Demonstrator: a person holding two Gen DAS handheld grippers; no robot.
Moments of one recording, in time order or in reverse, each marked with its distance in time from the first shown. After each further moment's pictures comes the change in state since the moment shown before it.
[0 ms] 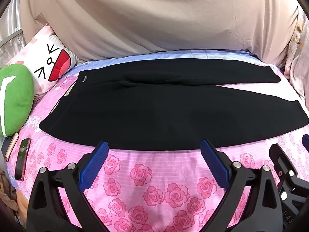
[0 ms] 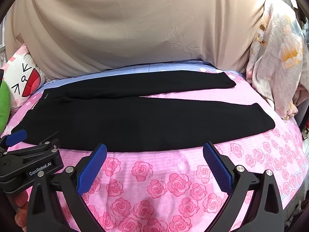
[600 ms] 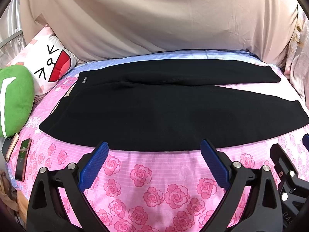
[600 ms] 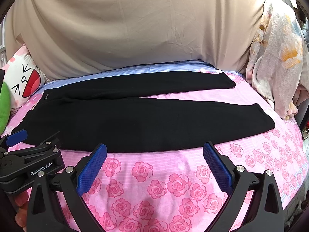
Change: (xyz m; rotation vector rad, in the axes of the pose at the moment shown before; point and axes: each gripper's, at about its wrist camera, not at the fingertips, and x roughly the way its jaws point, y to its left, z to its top) left arm 0.000 -0.002 0.003 0.000 -0.001 0.006; right arm 0.001 0.000 0.000 0.000 0.000 0.004
